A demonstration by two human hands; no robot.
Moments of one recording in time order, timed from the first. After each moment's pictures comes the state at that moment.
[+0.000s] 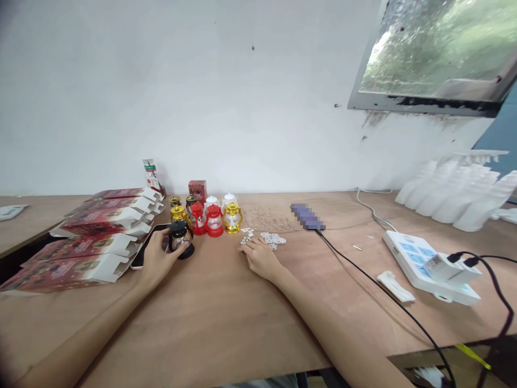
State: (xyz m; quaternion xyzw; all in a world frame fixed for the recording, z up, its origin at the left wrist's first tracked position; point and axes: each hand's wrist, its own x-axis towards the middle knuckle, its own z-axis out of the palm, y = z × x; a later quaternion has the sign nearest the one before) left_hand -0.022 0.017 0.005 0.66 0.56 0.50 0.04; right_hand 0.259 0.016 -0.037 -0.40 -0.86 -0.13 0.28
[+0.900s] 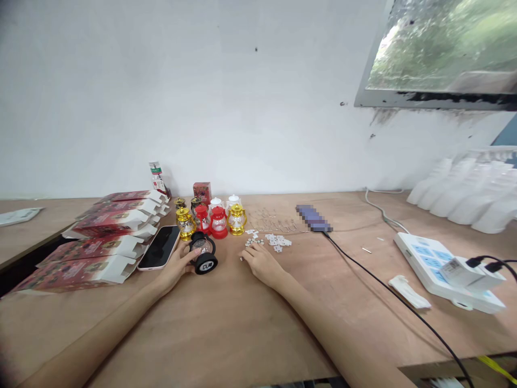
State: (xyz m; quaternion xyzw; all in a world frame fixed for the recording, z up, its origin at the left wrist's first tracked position) left_hand 0.001 0.006 0.003 0.49 0.46 0.49 0.56; right_hand 0.252 0.013 -0.040 -0.35 -0.88 -0.15 0.27
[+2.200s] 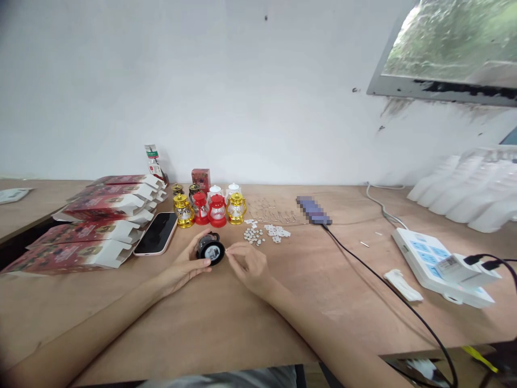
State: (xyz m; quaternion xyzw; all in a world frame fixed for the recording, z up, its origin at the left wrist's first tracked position) left_hand 0.020 -0.026 0.006 0.45 0.36 0.42 0.70; right_hand 0.208 -0.035 -0.017 -0.24 -0.74 -0.13 0.61
